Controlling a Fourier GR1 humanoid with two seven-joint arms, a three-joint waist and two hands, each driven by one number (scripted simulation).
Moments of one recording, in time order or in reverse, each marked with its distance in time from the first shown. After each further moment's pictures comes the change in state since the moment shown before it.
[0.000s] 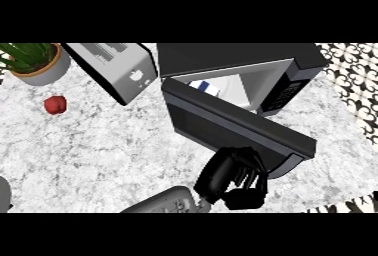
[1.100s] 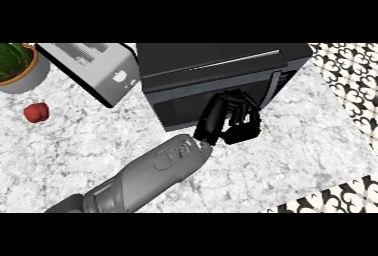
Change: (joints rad) left arm -0.290 -0.007 0.164 0.266 0.337 0.041 -0.109; right arm -0.027 -0.078 -0.044 -0.073 -0.130 -0.027 0.091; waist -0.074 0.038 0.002
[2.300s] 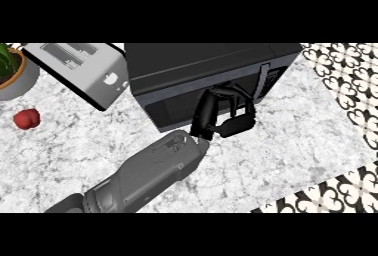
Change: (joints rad) left arm -0.001 0.000 0.023 0.041 0.202 0.021 -0.212; right arm -0.045 -0.067 -0.002 -0.041 -0.104 0.055 0.028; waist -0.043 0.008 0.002
